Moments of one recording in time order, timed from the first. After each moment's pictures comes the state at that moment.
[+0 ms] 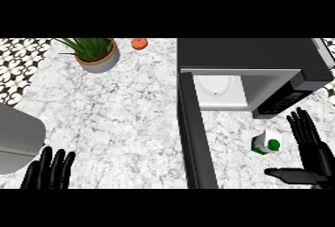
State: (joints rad) left arm 0.53 0.07 -0.55 -2.39 -0.24 0.28 -0.01; right arm 0.04 -0.20 -0.26 -1.29 -0.07 0.30 -0.49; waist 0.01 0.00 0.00
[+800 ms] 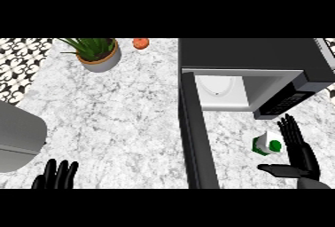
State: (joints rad) left arm 0.58 0.14 -0.63 -2.37 -0.27 0.36 -0.10; right arm -0.20 -0.27 -0.30 -0.62 0.03 0.30 -0.86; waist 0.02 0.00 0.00
